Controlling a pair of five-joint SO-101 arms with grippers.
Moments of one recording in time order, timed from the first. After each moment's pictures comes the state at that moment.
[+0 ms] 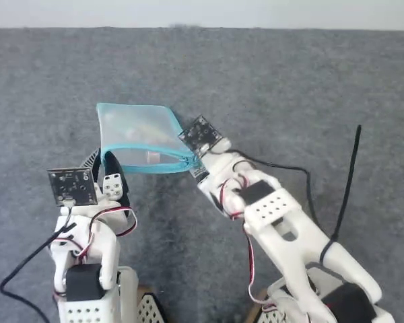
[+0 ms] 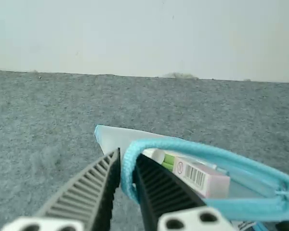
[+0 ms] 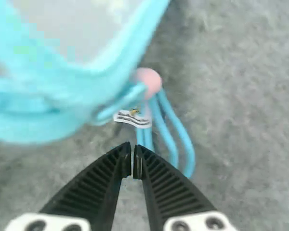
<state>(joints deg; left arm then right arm) -10.2 -101.6 81.1 52.1 6.1 -35.3 -24.7 54.8 29.7 13.7</state>
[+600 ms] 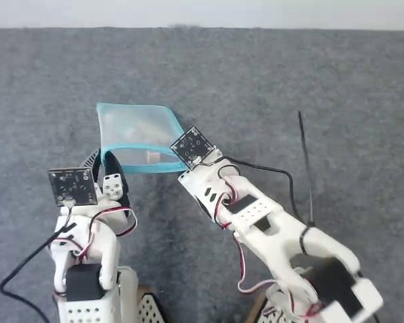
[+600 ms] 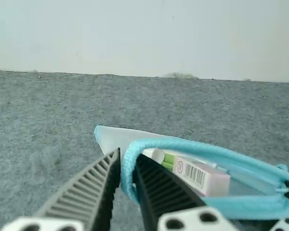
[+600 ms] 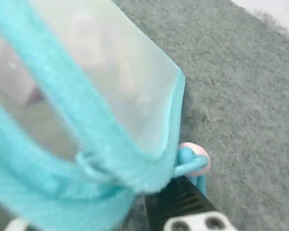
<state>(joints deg) -10.2 -101.6 81.1 52.1 6.1 -38.9 -10.4 60.9 -11.5 12.2</state>
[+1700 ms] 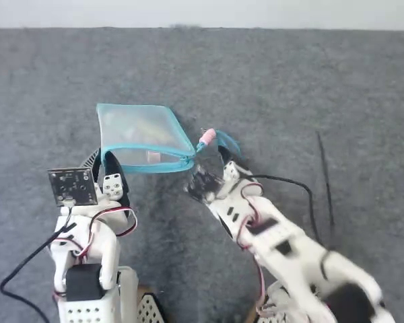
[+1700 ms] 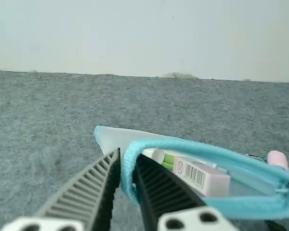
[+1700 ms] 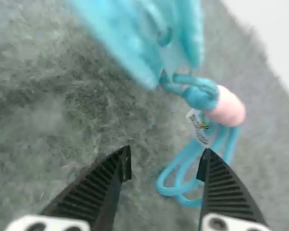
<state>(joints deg) -10.2 -101.6 81.1 52.1 6.1 -34.5 -27.0 80.5 -17.5 33.0</state>
